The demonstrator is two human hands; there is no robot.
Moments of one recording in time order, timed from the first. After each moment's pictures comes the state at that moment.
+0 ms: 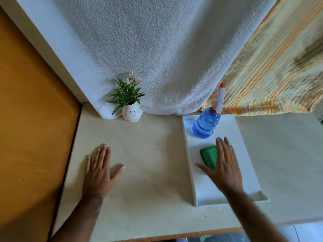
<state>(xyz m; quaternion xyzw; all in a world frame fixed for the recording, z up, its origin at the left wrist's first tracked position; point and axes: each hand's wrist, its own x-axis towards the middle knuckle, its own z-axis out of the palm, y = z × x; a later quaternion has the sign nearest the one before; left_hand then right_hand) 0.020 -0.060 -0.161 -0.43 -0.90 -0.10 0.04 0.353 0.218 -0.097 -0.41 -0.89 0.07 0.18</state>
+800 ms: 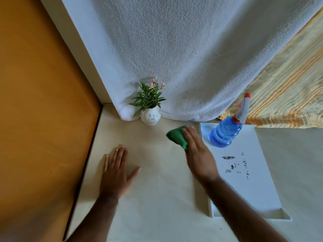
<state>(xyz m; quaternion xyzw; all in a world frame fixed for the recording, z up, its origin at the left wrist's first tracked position) 0.018 -0.059 -0.162 -0.42 -0.90 -0.09 0.00 0.210 0.179 -0.047 -0.25 -0.92 0.18 0.22</state>
